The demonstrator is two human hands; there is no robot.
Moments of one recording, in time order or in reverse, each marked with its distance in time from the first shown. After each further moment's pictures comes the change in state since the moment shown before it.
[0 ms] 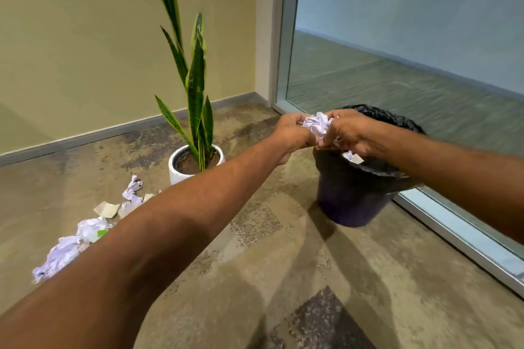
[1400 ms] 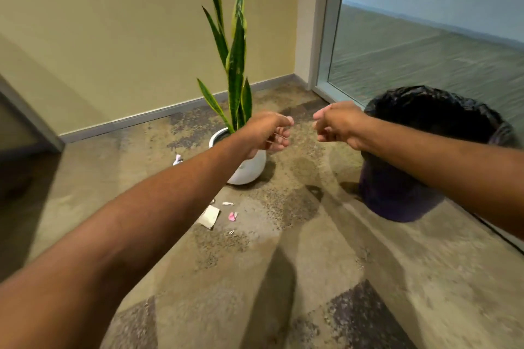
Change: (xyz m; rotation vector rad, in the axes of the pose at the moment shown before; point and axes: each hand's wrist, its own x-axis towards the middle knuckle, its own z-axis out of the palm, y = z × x) left_hand -0.006 -0.043 -0.129 0.046 0.044 -0.173; right_hand 0.035 0.009 0.087 0.060 -0.019 -0.027
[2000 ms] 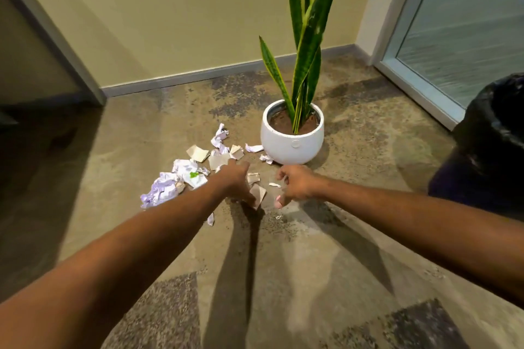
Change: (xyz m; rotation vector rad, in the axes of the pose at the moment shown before) left_hand -0.041 -0.207 -0.181 1.198 0.017 -0.333; right_hand 0.011 0.132 0.243 -0.904 -0.593 -0.147
